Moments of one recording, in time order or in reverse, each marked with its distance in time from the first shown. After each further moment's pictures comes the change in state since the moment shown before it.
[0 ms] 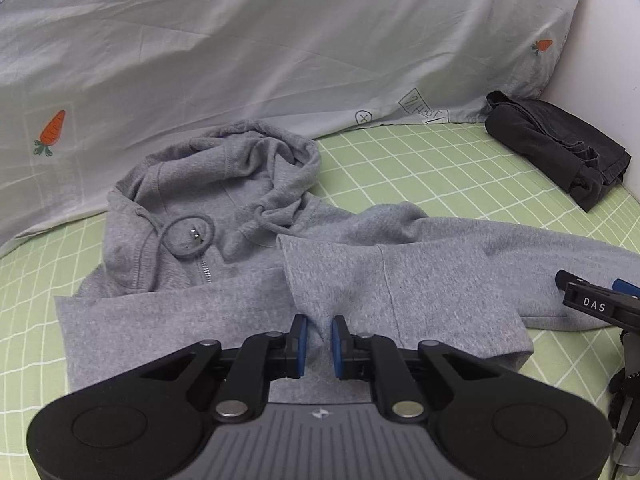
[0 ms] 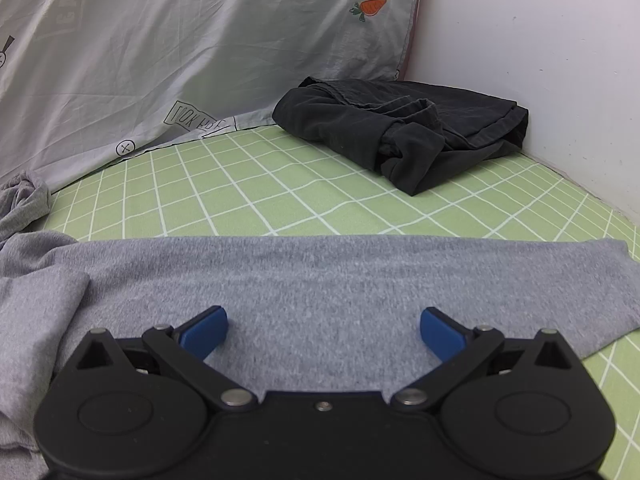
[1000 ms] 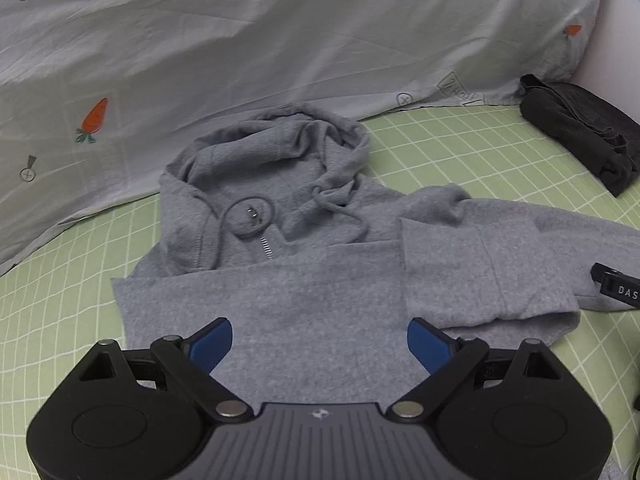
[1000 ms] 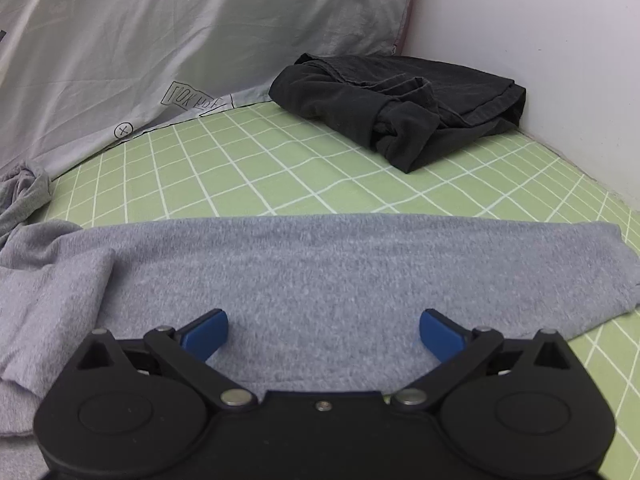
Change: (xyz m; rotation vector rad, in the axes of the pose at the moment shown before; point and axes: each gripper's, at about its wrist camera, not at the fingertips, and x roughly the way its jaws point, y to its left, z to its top) left arm -0.005 0.006 0.007 0.018 0.090 0.052; right arm -0.008 -0.001 0.003 0.004 0.065 0.001
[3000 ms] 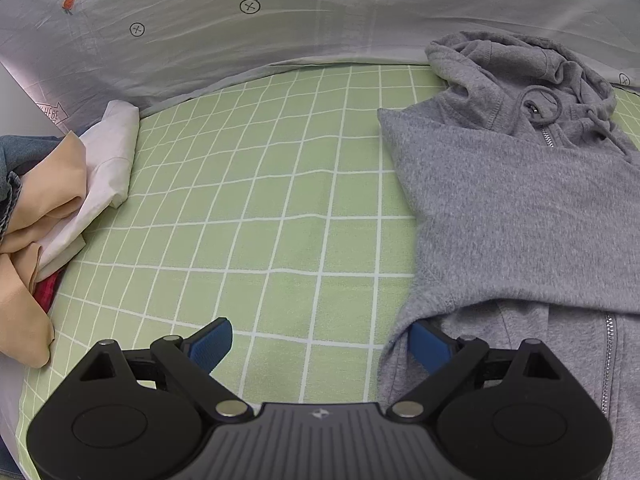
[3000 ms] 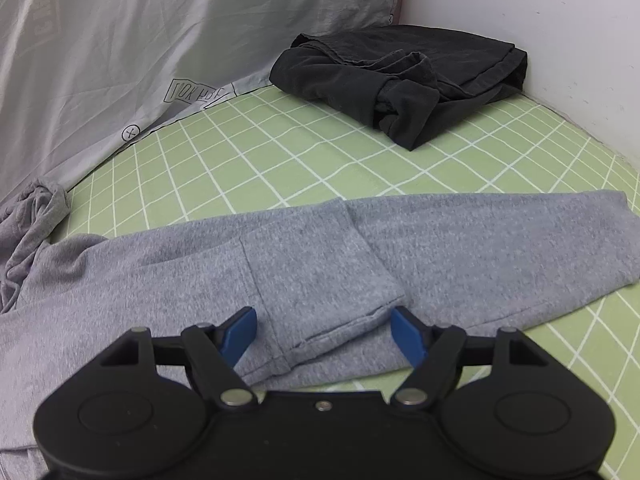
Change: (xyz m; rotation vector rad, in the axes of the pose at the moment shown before) left arm -0.024 0.144 -0.107 -0.349 0.195 0.391; right arm -0.012 -0.006 0.020 0.088 0.149 0.069
